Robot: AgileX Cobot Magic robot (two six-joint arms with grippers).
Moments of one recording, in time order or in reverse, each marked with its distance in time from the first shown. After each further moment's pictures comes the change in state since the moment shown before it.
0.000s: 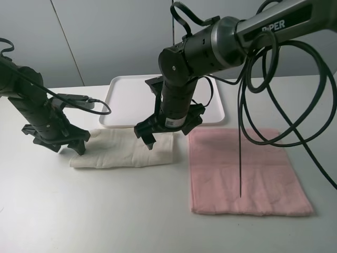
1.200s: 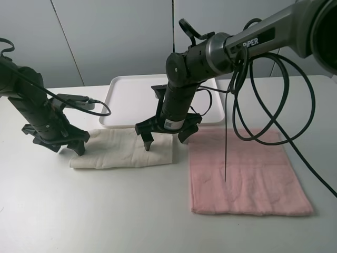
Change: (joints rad) left arm 0.000 0.000 0.000 0.006 0.004 0.013; right arm -0.080 0.119 -0.079 0.202 -0.003 -0.116
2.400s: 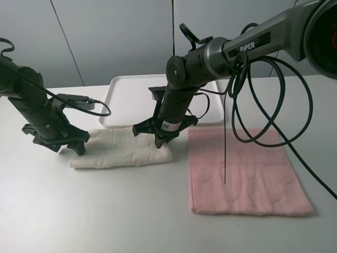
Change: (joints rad) left arm 0.000 0.000 0.000 0.000 -0.004 0.004; right arm -0.001 0.015 0.000 0.078 -0.039 -0.095
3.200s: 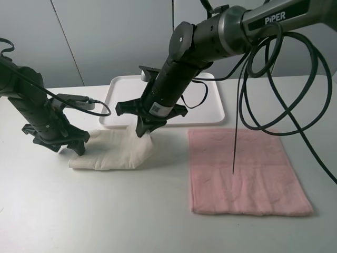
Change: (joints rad) left arm 0.000 0.000 0.000 0.000 0.000 0.000; right arm 0.000 -0.126 0.002 0.356 0.068 -0.209
